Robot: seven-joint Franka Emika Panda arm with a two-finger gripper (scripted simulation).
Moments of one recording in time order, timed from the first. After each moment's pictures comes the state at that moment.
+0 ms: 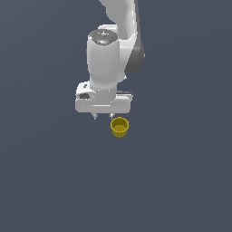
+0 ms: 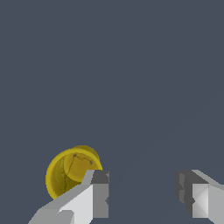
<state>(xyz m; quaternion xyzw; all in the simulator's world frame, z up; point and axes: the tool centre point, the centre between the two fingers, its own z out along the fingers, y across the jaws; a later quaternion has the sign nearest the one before) 0.002 -0.052 0.222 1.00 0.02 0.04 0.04</state>
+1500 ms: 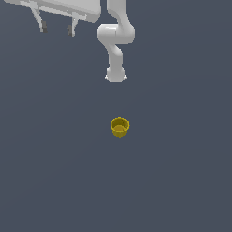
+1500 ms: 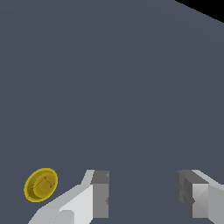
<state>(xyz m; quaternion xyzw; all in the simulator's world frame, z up) -0.025 -0.135 0.515 0.92 0.20 0.32 0.07</state>
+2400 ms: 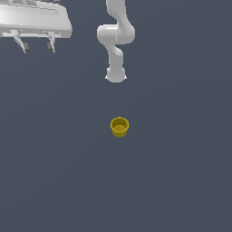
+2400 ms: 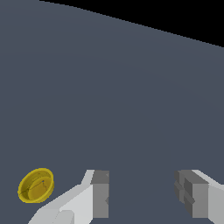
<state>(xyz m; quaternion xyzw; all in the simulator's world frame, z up) -0.034 -0.205 0.472 0.87 0.28 0.40 -0.03</state>
